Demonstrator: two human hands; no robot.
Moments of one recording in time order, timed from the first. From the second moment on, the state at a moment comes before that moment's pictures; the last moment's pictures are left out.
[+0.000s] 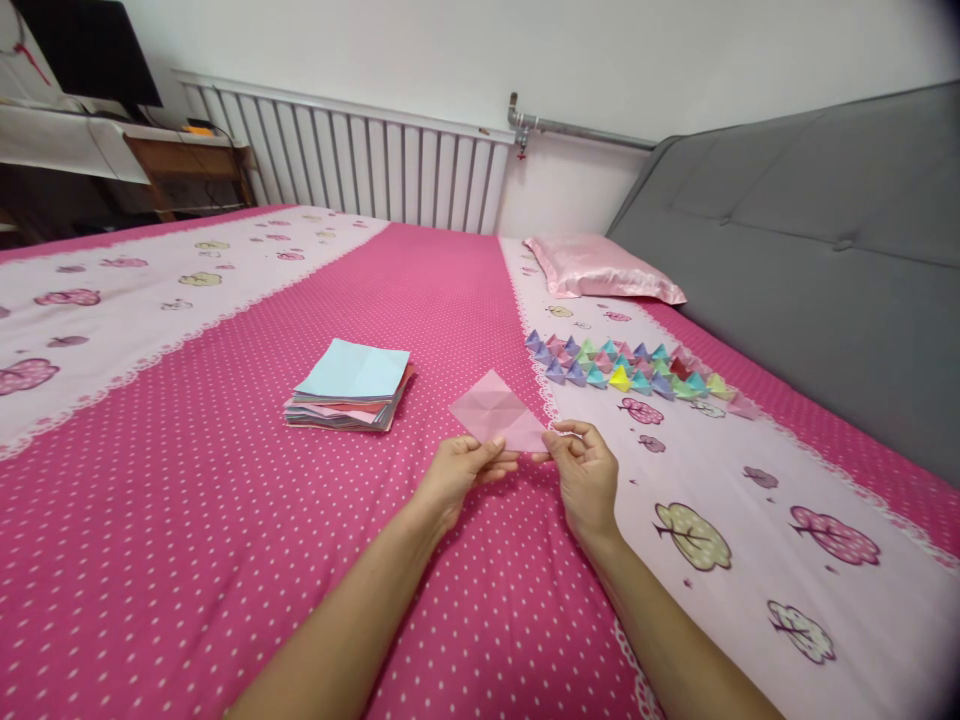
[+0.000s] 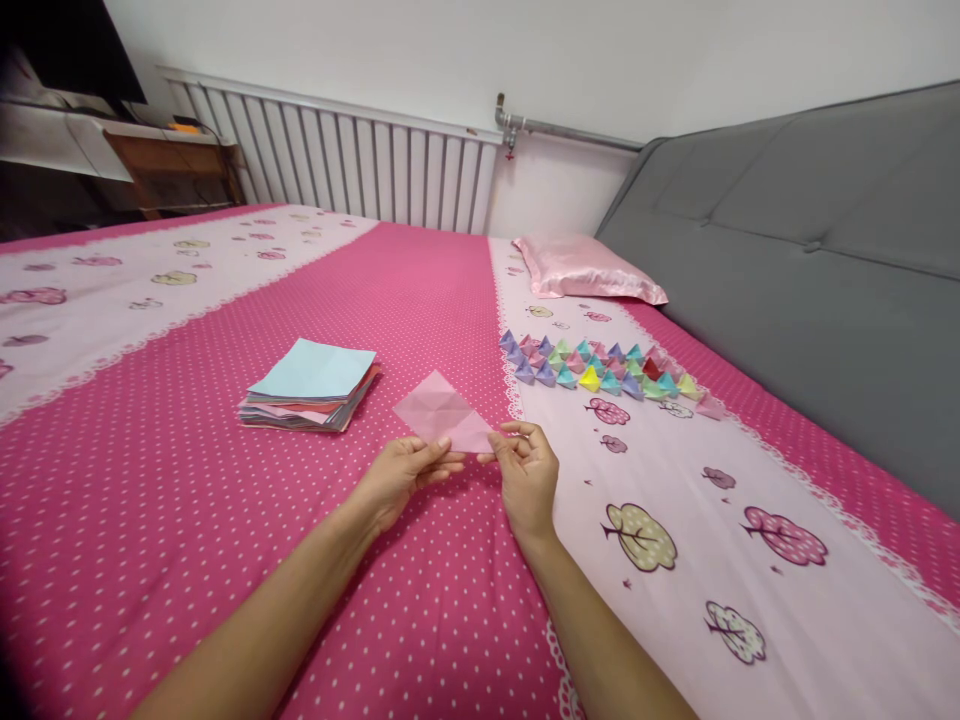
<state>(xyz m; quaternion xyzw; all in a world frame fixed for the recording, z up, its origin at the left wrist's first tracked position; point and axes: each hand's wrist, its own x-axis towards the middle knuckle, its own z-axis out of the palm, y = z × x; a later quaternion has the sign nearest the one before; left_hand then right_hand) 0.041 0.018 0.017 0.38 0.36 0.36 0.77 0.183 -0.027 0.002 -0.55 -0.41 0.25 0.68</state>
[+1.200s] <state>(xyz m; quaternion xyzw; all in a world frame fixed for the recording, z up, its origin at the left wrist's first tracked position) 0.035 0.016 0.028 0.36 0.31 0.34 0.81 0.189 -0.025 -0.002 -0.56 -0.47 0.23 0.65</state>
